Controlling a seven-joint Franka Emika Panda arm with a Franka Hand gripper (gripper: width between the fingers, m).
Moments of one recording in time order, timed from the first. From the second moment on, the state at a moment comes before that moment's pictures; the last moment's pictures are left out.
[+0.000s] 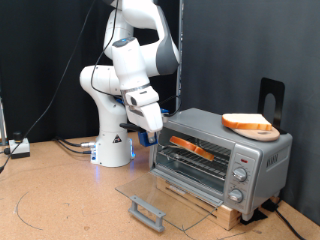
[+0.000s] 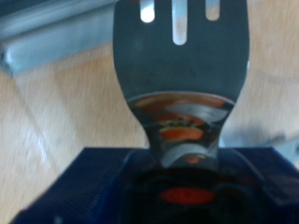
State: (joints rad) arm -0.55 -0.59 0.51 -2.86 0.66 2.35 -1.35
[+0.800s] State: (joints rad) arm -0.81 -0.60 0.46 -2.74 0.46 2.19 -1.28
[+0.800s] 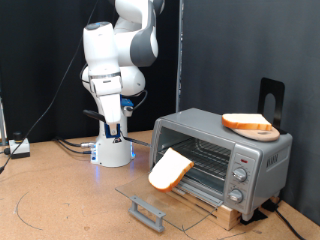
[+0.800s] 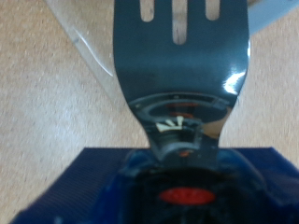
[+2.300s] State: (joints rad) arm -1.00 -0.23 0.50 -2.70 0.18 2.46 -1.15
